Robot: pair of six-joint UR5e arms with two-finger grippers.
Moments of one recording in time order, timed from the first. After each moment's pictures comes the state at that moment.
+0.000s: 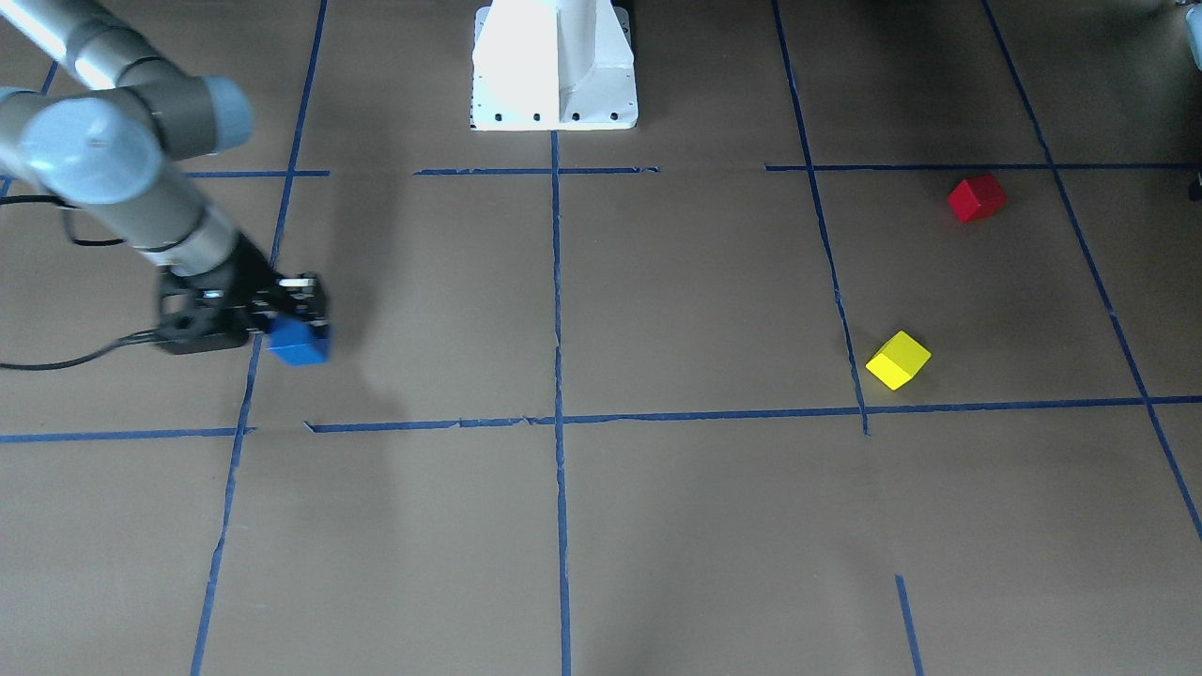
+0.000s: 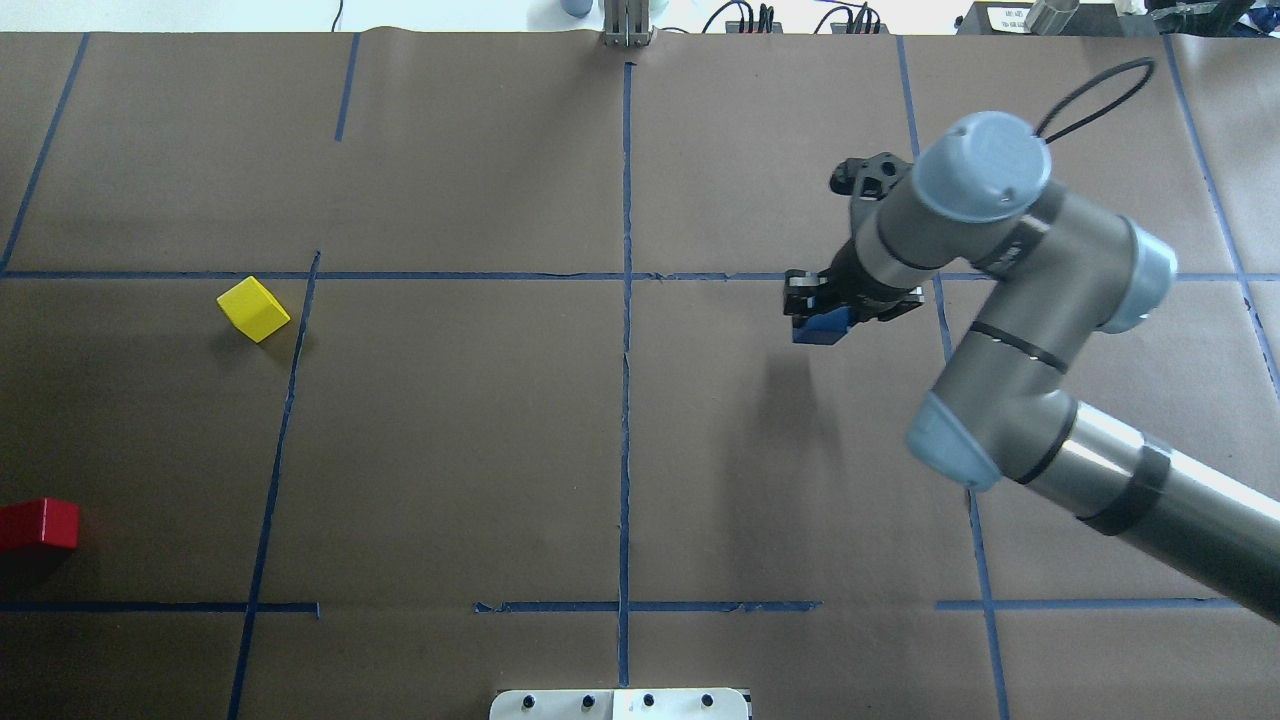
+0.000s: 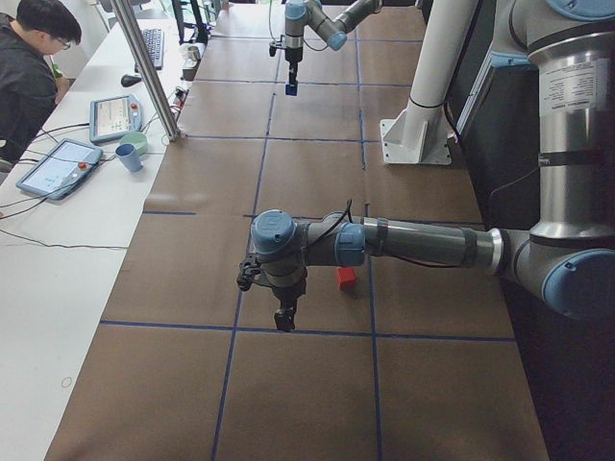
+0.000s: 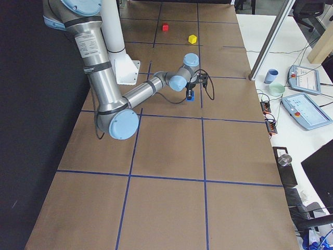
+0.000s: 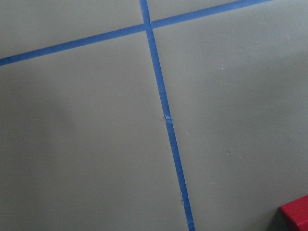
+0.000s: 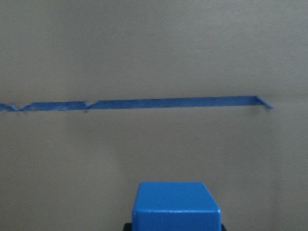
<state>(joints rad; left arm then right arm) -1.48 -1.45 -1.78 -1.46 -2.30 0.18 0.66 -1.01 1.67 -1.45 1.98 1.18</state>
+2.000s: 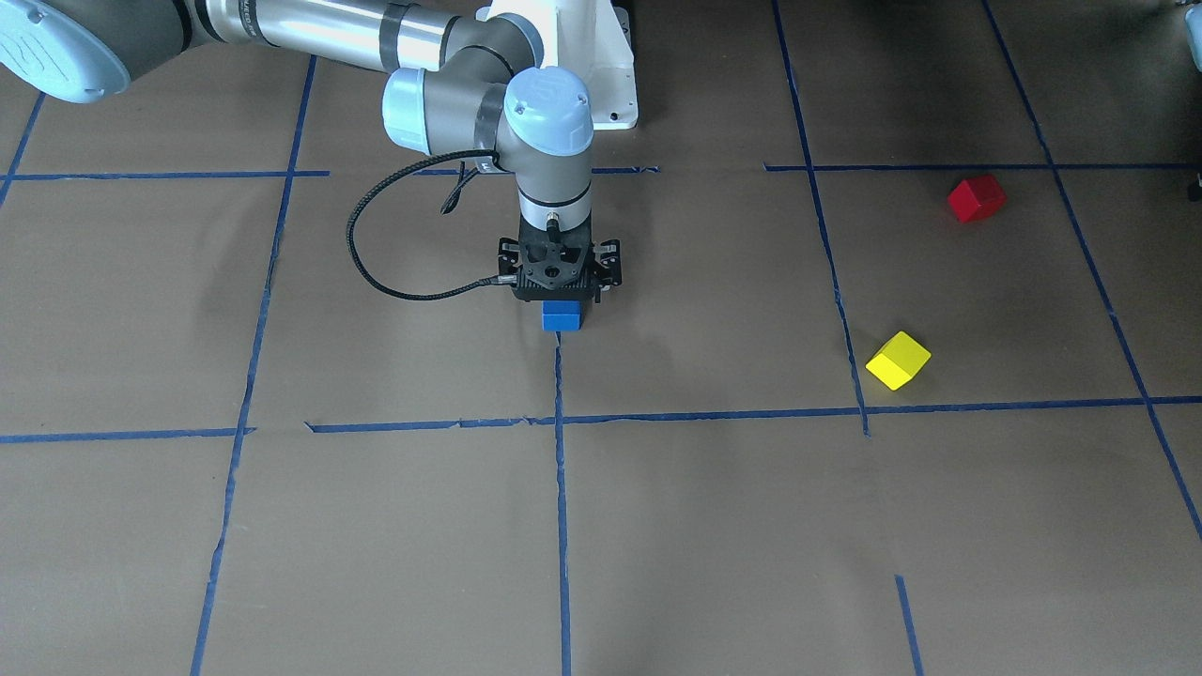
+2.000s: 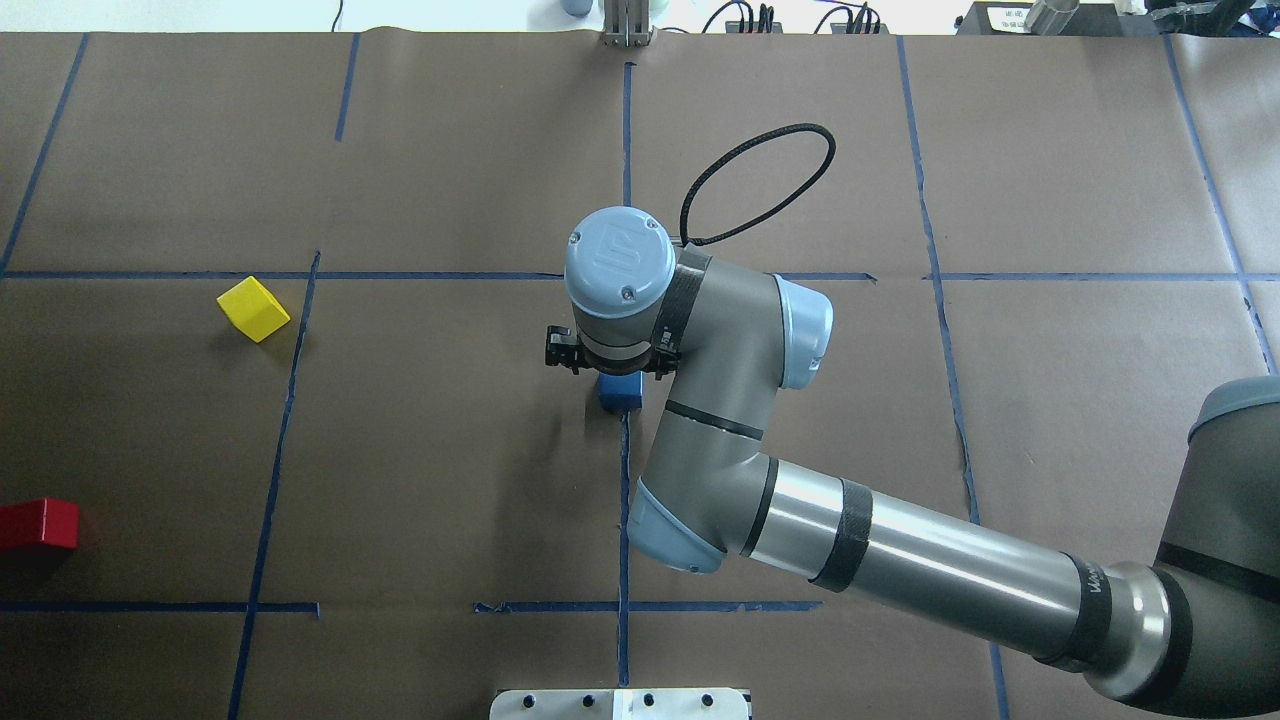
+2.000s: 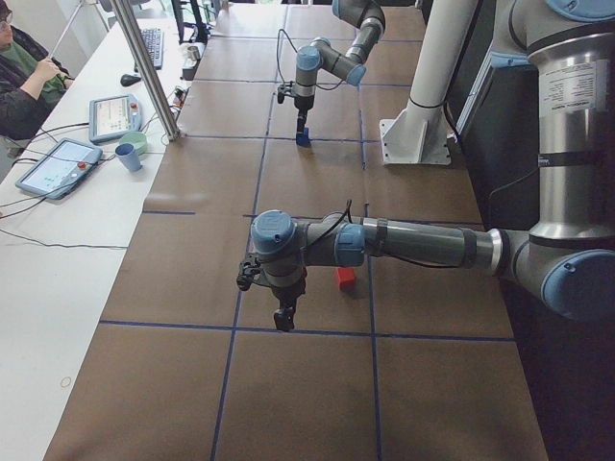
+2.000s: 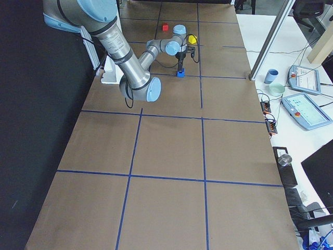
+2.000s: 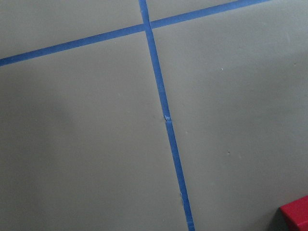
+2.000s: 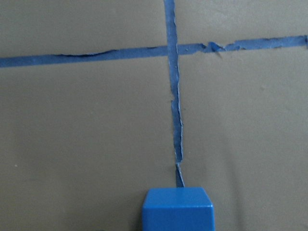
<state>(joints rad) -1.48 -1.45 -1.78 -1.46 -2.30 0.18 0.50 -0.70 1.45 -1.53 1.82 1.30</state>
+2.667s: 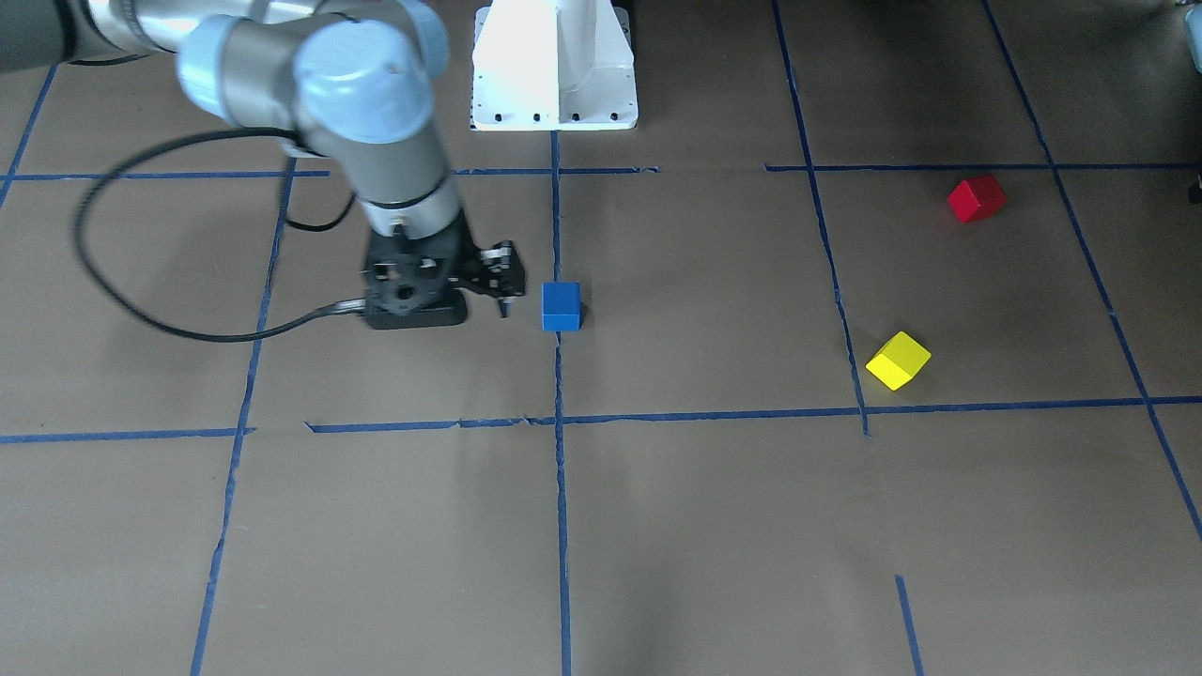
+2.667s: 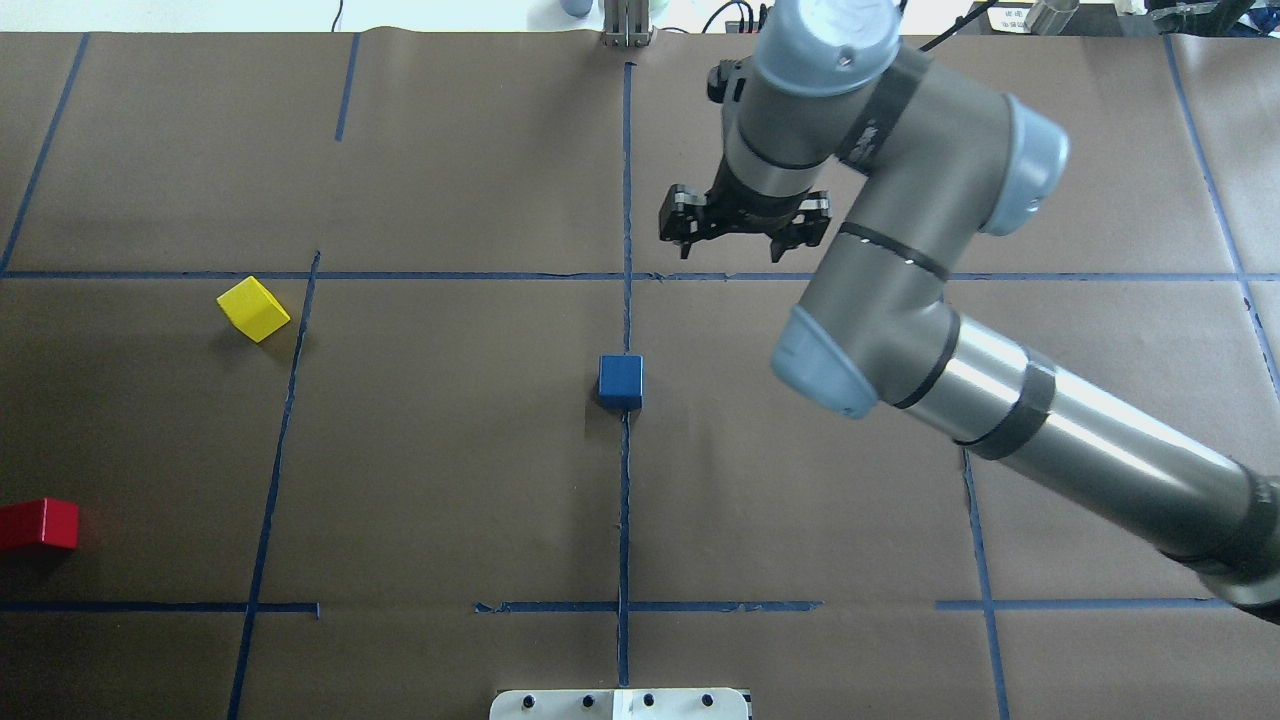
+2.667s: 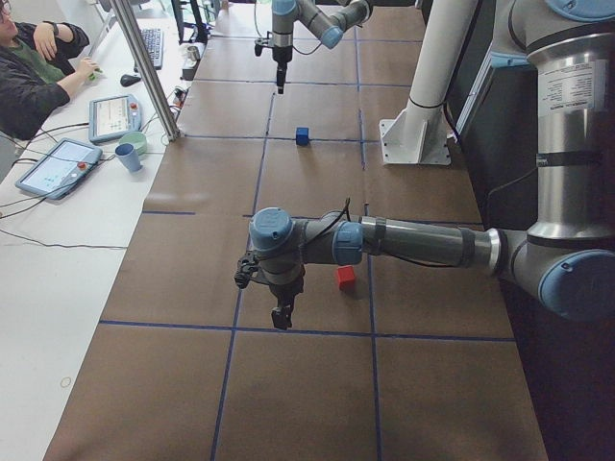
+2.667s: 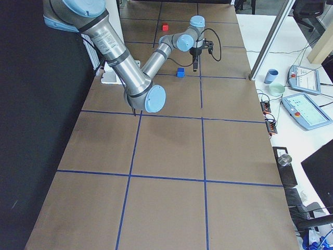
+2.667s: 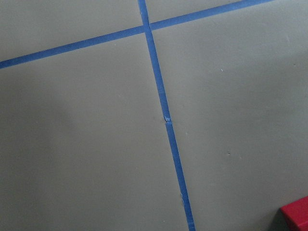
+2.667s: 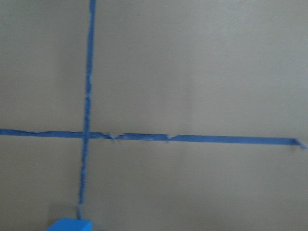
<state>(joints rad) -1.48 -1.47 -1.78 -1.46 -2.30 0.17 0.81 -0.88 1.71 -1.70 2.09 0.94</state>
